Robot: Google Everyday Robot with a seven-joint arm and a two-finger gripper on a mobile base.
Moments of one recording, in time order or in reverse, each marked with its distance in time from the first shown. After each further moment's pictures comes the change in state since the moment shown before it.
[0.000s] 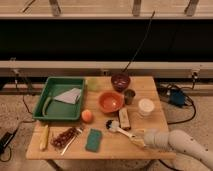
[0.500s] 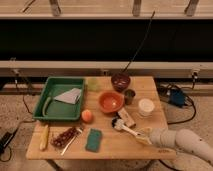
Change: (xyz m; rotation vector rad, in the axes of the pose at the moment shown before) arm -0.003 -0.017 -0.031 0.049 0.001 0.012
